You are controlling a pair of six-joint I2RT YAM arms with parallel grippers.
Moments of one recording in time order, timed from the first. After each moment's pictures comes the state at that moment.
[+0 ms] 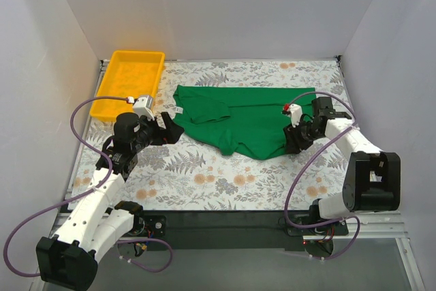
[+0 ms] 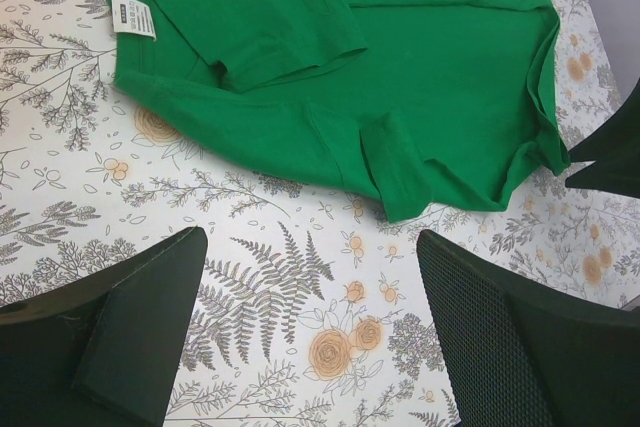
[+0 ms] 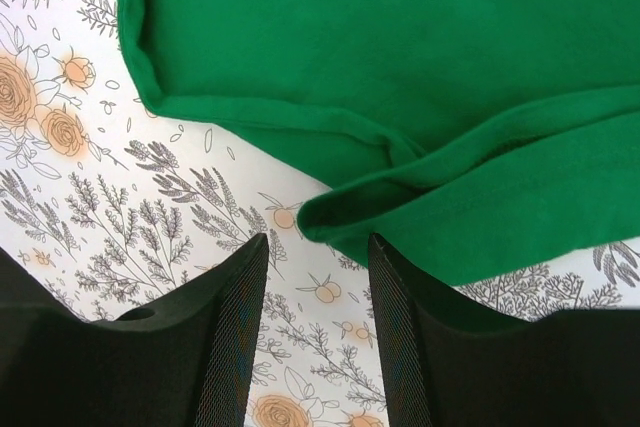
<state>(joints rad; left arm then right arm) -0.26 0.85 0.66 -0.24 0.25 -0.40 0.02 1.43 0.89 -0.73 -0.54 -0.58</state>
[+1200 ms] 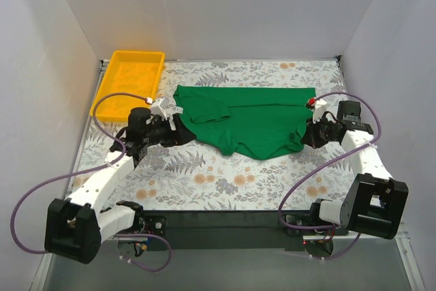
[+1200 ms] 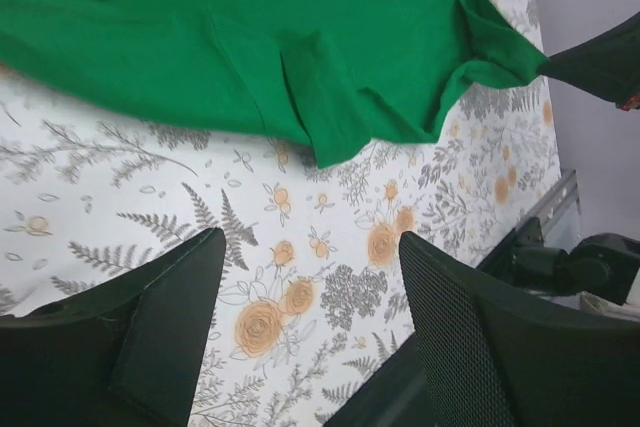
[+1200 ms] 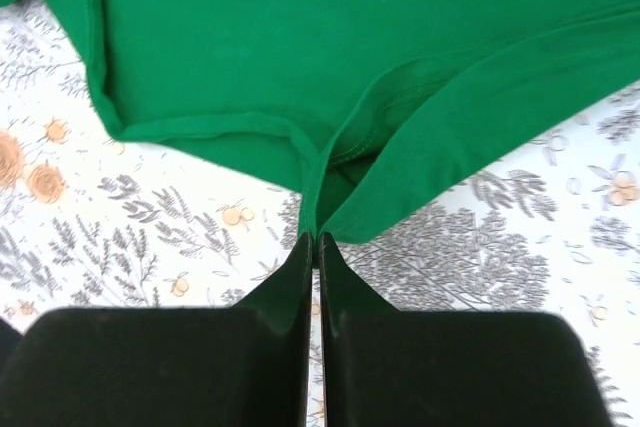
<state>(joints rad) -0.27 1.06 0.65 -0.13 0.51 -0.49 -0.18 1.25 0.83 -0.64 -0.62 -0.54</state>
